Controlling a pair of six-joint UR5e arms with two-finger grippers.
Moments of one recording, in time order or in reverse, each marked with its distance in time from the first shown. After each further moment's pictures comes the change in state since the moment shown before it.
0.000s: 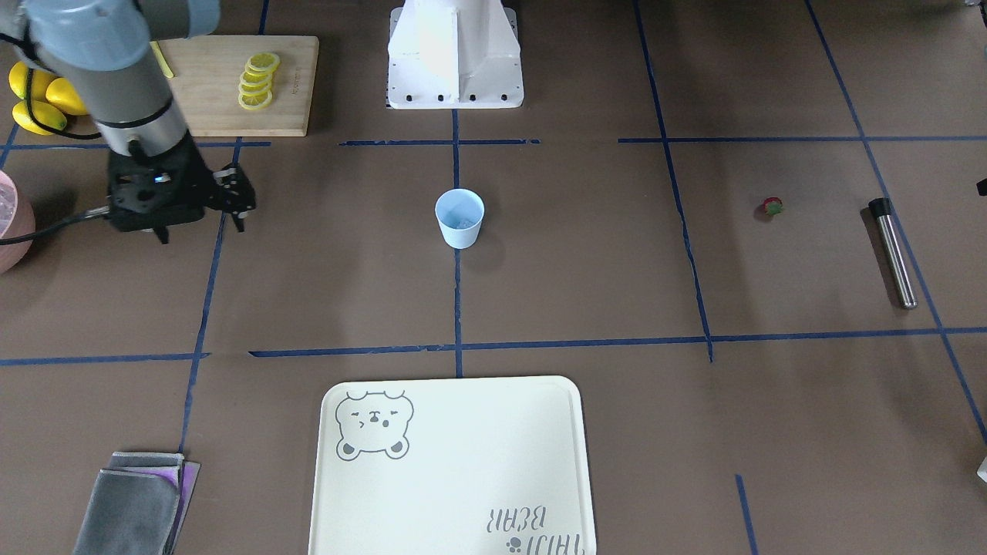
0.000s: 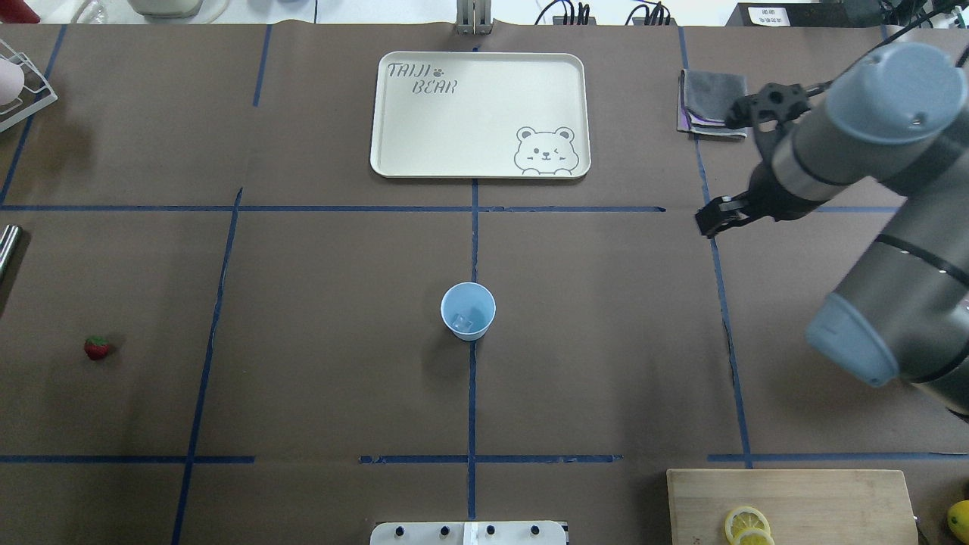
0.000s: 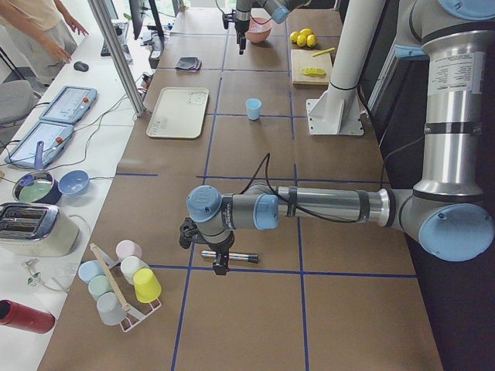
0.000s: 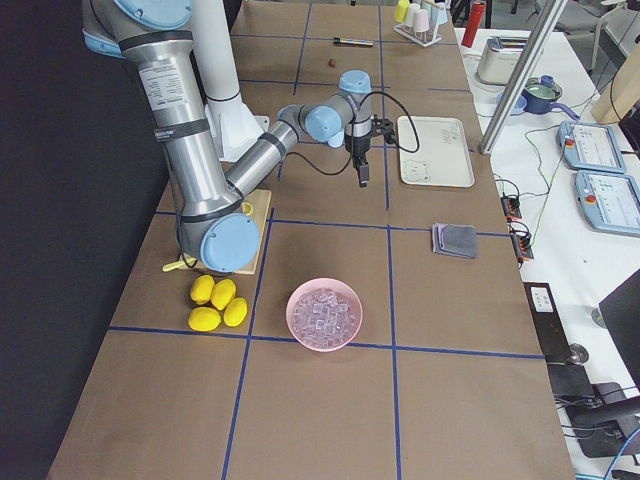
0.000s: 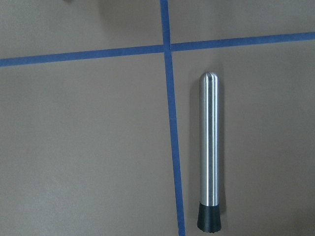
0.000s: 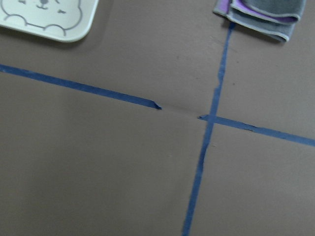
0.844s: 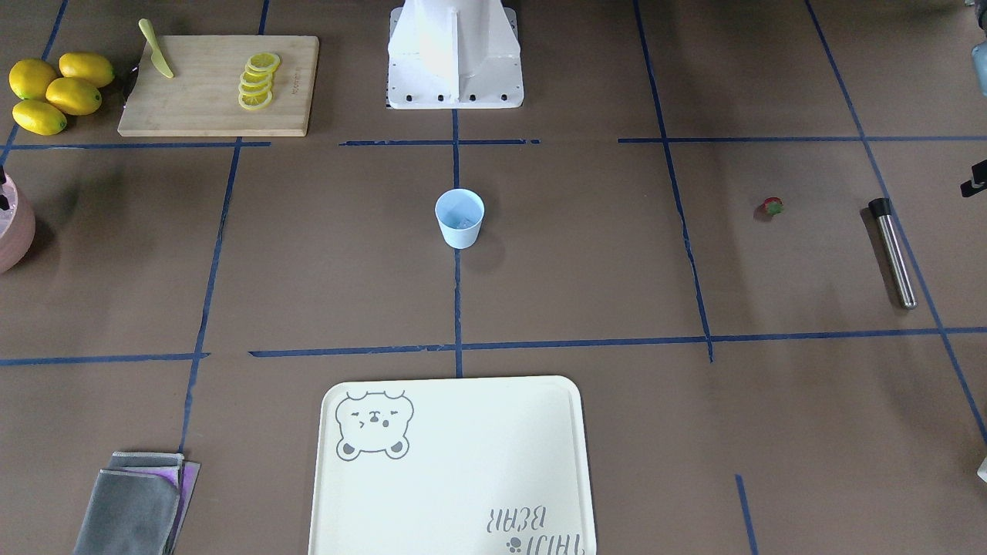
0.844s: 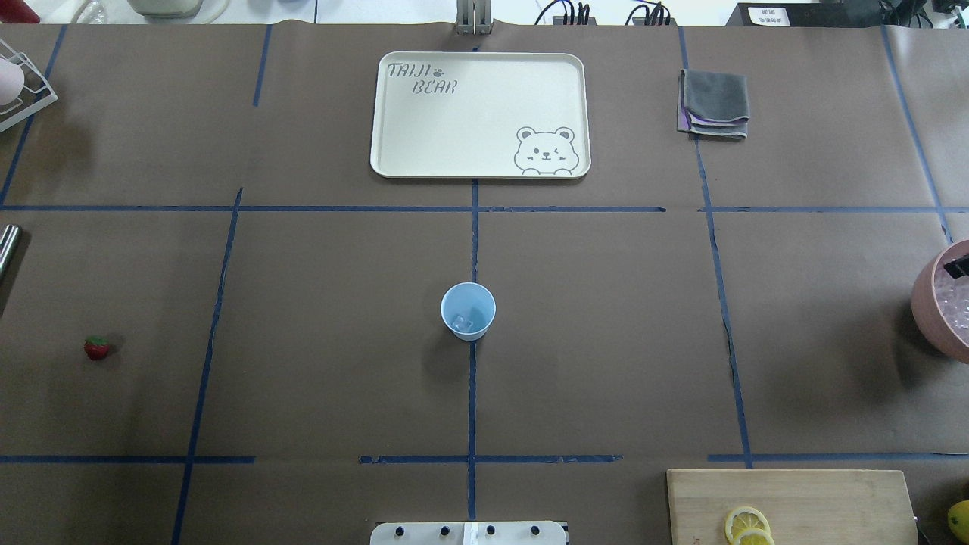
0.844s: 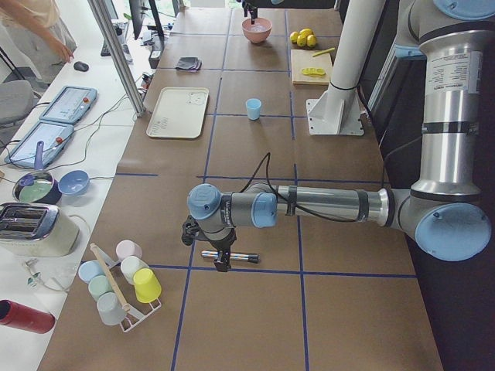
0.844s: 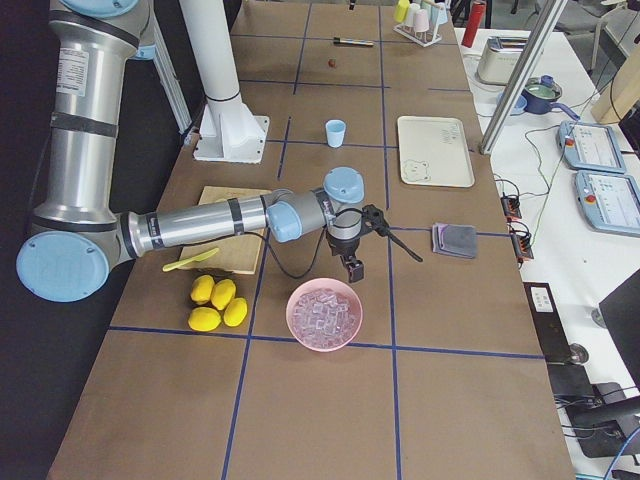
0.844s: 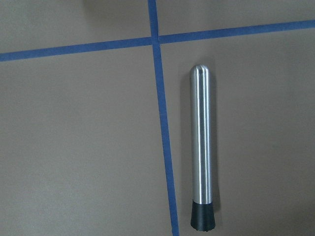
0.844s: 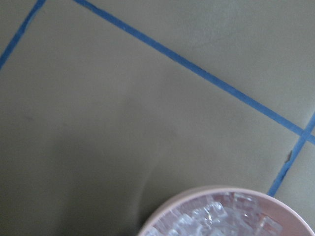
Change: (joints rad) left arm 0.041 0.000 0.000 0.000 -0.002 -0.001; right arm 0.386 -0.413 -0.104 0.253 0.247 -0.759
